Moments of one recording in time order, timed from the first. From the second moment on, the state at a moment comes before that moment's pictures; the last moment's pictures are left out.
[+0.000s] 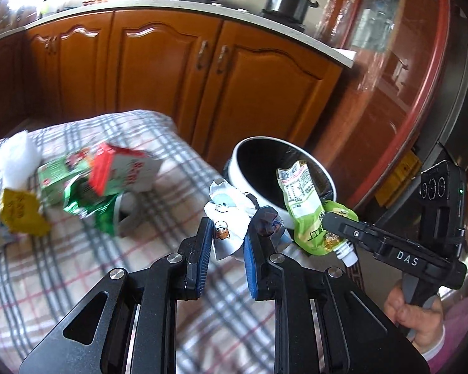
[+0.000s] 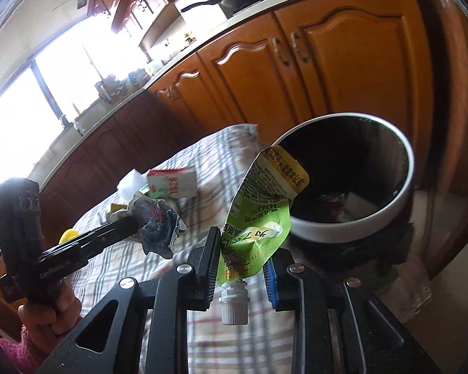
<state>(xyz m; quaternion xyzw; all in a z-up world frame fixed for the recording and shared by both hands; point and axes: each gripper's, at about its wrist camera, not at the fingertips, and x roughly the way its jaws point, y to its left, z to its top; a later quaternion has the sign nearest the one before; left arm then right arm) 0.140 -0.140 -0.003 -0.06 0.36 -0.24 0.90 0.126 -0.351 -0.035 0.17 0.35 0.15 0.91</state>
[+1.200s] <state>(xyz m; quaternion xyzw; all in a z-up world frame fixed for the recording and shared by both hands) 0.235 -0.246 -0.014 -0.03 0.40 -0.27 0.88 0.199 -0.428 -0.044 0.13 0.39 0.10 0.91</state>
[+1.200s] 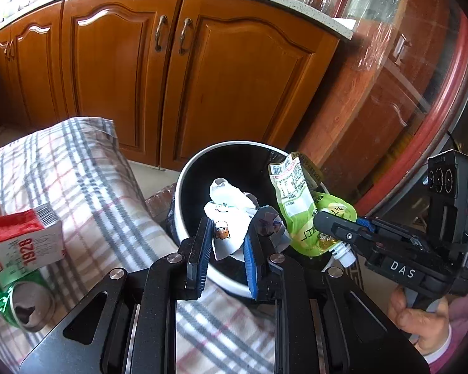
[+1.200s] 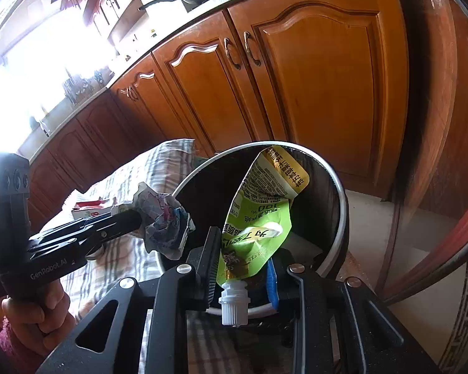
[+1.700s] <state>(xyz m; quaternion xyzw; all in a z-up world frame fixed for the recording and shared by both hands) 0.235 -0.254 -0.020 -0.03 0.41 -0.26 0.87 0.205 -0.443 -0.048 0.13 0.39 0.09 0.91</state>
